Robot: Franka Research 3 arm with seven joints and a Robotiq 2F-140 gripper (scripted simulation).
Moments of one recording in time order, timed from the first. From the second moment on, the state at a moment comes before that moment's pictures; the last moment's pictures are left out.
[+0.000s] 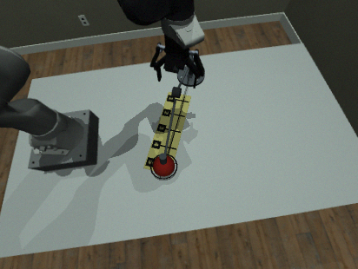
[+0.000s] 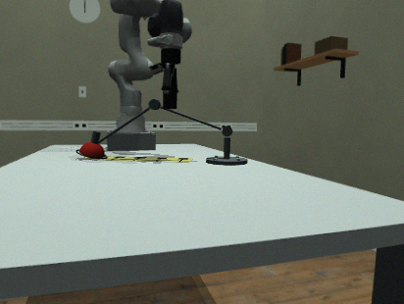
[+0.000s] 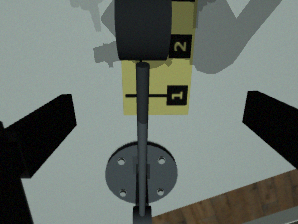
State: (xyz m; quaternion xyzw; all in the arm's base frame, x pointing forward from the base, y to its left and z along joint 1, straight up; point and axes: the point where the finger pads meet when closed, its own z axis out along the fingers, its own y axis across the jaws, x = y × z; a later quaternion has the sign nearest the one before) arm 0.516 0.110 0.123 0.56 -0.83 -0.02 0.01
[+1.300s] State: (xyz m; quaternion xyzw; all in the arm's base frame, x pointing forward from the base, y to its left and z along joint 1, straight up) arm 0.528 0.111 0.105 0.55 -0.83 0.00 0.00
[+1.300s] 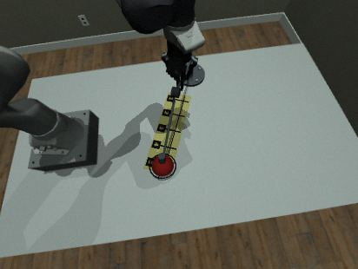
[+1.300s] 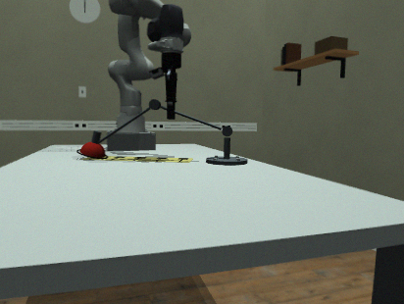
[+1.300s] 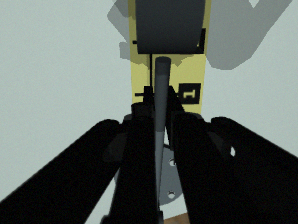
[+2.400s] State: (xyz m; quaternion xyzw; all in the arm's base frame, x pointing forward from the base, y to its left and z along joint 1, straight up) arm 0.530 0.116 0.122 0.55 -0.84 -0.01 0.00
